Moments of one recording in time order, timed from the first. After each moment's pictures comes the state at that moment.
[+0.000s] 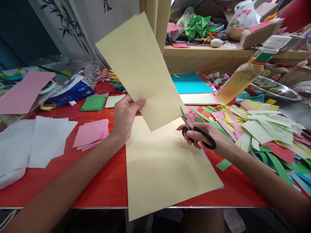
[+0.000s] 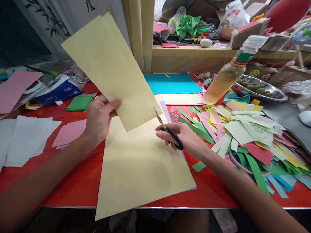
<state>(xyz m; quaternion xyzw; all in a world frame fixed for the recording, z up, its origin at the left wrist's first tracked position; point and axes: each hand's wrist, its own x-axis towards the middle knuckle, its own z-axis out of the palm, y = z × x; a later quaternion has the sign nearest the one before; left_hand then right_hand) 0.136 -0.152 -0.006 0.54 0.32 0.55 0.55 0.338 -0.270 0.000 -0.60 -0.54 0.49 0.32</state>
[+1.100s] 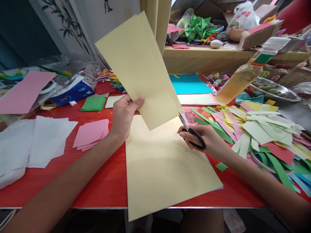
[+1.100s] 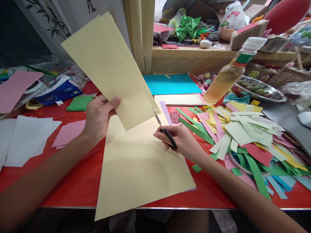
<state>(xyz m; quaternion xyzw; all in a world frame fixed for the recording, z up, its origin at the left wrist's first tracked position) 0.133 -0.148 -0.006 0.55 0.32 0.55 0.54 0.331 -0.271 -0.013 -0.60 -0.58 0.44 0.34</state>
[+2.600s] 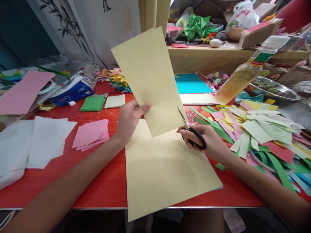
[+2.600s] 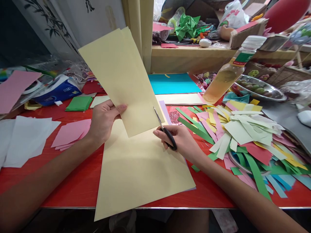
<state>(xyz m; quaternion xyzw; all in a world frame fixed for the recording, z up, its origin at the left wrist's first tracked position) 0.138 -0.155 -0.014 0.59 0.32 0.50 0.55 0.324 -0.272 -0.010 -0.63 -0.53 0.43 0.37</state>
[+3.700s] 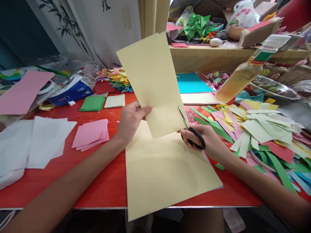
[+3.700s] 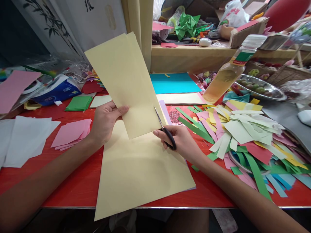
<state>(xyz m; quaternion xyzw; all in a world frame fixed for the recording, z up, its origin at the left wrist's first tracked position) 0.139 -0.159 -0.014 0.59 0.32 0.48 0.57 0.322 -0.272 -0.007 -0.64 -0.56 0.40 0.35</state>
